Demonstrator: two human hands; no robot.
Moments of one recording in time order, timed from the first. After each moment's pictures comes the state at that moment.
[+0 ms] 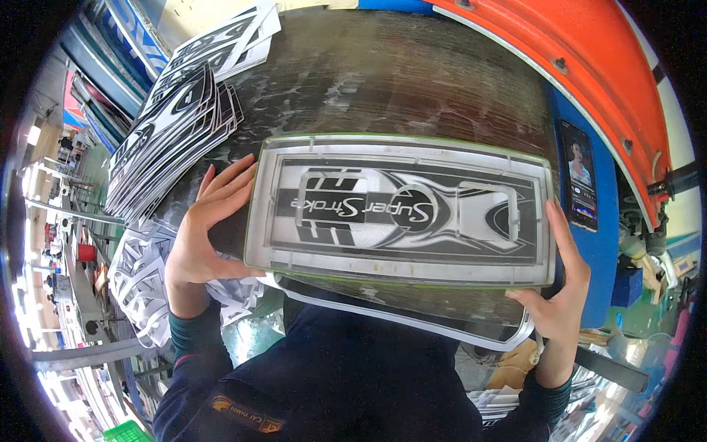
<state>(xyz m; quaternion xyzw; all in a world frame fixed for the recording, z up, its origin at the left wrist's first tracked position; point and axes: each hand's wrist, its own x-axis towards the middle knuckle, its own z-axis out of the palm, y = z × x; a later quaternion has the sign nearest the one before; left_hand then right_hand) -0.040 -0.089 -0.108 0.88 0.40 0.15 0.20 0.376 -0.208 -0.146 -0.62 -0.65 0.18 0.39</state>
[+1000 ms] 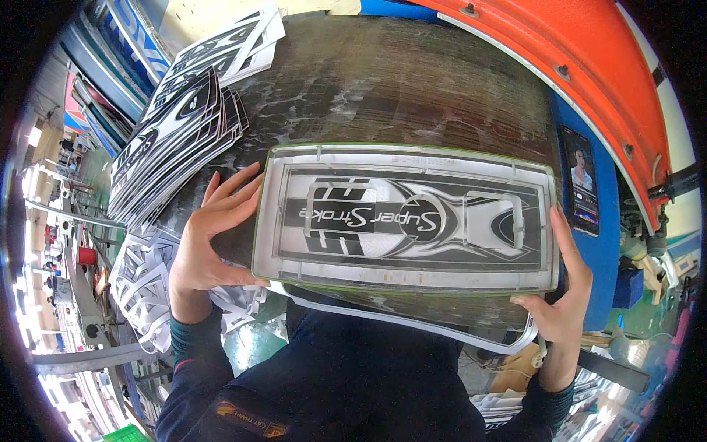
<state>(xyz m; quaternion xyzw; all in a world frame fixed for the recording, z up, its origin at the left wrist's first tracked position) -0.046 -0.086 -0.113 0.88 0.37 0.17 0.23 0.376 -0.208 -0.148 -0.63 -0.65 0.18 0.39</state>
